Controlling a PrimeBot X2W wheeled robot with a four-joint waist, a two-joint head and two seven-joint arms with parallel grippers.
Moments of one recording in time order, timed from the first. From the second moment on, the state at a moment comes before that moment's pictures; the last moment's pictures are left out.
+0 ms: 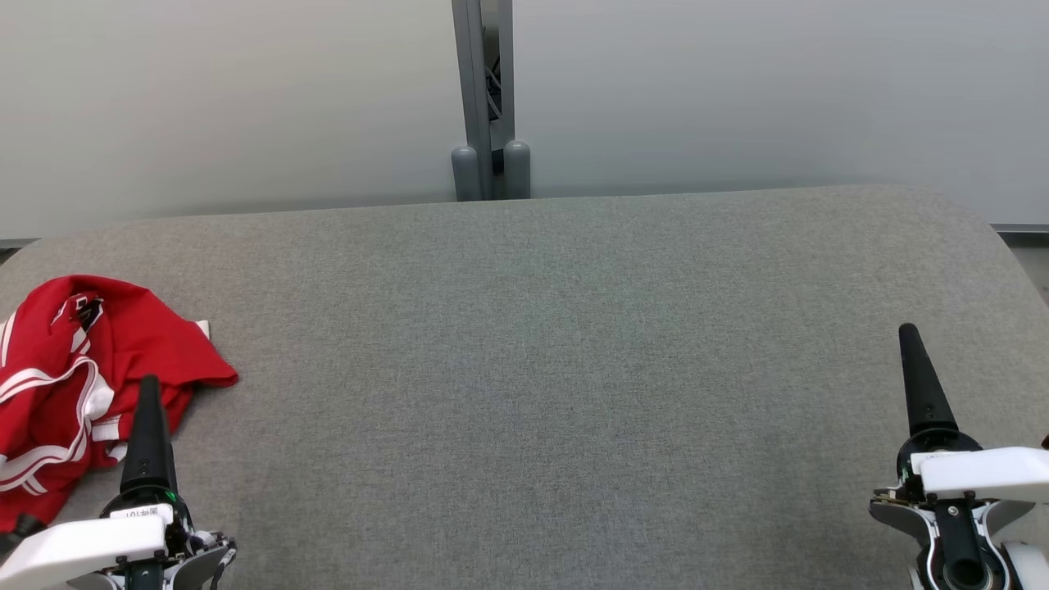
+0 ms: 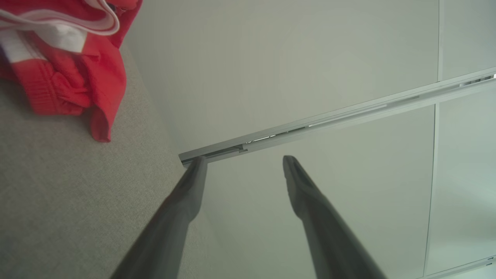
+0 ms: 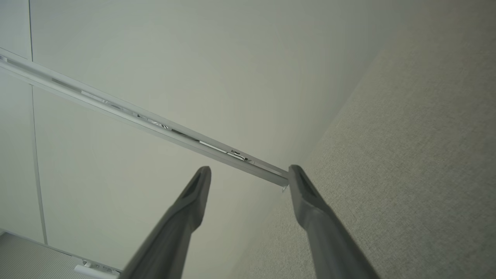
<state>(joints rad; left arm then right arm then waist) -0.05 0.03 0.21 0.19 -1.39 -0.13 0.02 -0.14 -0.03 -0.06 0.23 1.22 0.13 -0.06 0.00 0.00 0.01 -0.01</state>
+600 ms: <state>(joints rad) -0.05 0.03 0.18 0.06 -1.08 -0.13 -0.05 -0.14 -0.04 -0.04 0.09 0.82 0.13 -0.11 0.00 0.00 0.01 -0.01</state>
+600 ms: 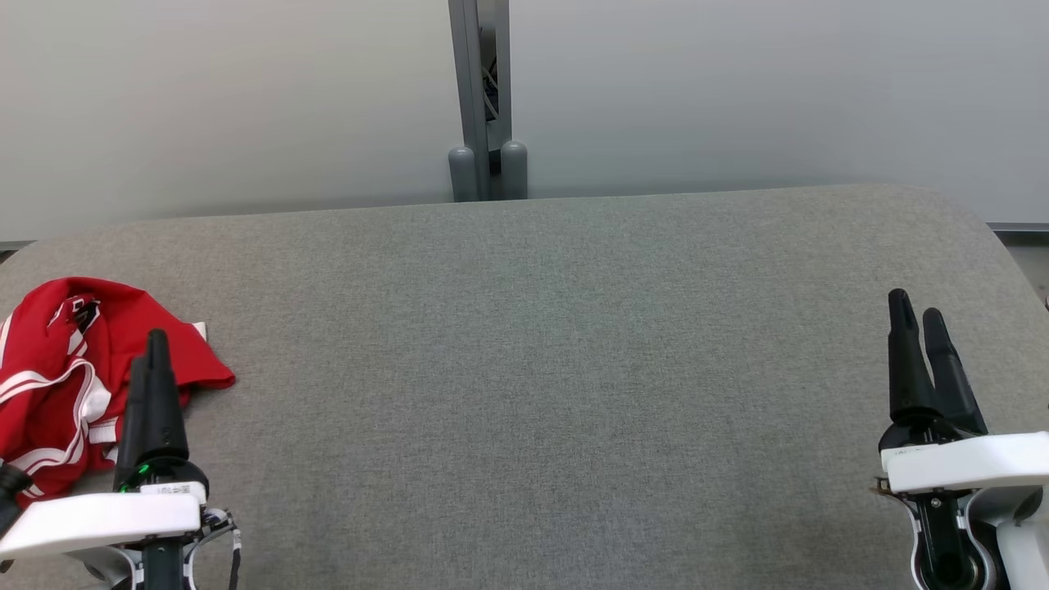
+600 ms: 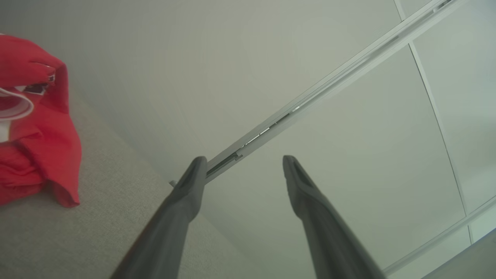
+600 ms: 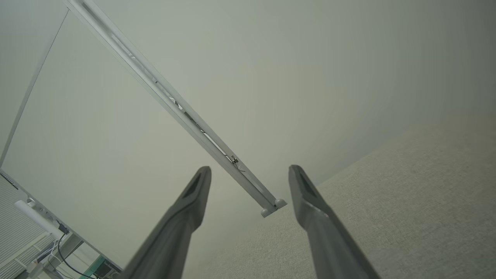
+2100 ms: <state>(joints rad) -0.01 0.05 -0.16 0.13 -0.31 0.09 -0.19 -0.07 -0.04 -0.02 0.16 0.24 0.13 -0.21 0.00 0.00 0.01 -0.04</state>
